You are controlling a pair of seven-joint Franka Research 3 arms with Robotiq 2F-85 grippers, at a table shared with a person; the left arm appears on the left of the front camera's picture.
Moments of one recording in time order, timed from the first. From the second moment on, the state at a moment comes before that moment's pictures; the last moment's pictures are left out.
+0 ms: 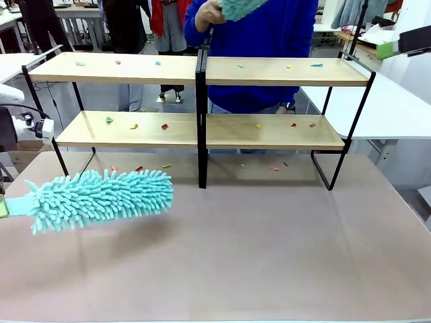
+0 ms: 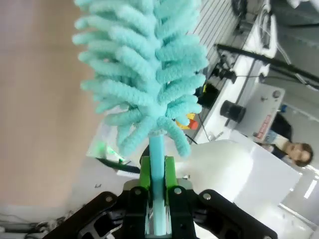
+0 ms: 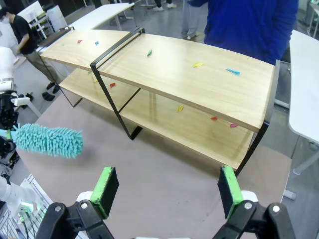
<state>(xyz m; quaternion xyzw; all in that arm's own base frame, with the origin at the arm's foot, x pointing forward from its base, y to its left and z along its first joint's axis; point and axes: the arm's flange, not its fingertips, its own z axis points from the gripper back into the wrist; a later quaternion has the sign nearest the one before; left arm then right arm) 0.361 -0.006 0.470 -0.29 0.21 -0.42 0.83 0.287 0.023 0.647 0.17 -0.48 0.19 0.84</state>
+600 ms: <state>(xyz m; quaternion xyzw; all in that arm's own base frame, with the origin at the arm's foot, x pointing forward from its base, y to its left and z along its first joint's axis) 0.361 -0.013 0.454 -0.29 0.22 -0.40 0.84 0.286 0.023 0.648 0.17 -0.48 0.19 0.84</state>
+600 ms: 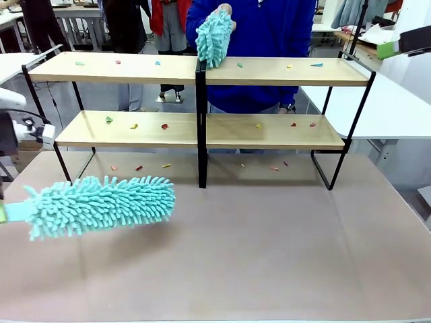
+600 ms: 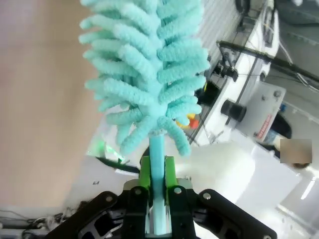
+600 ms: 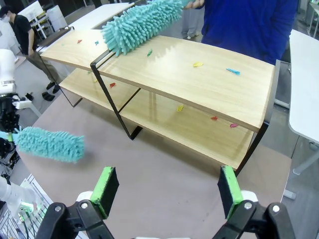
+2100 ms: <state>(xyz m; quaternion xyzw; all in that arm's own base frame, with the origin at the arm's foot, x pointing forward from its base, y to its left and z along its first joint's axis) 0.399 -0.109 0.407 -0.34 0.04 -0.12 0.93 0.286 0.023 0.648 0.17 -0.48 0.19 0.84</state>
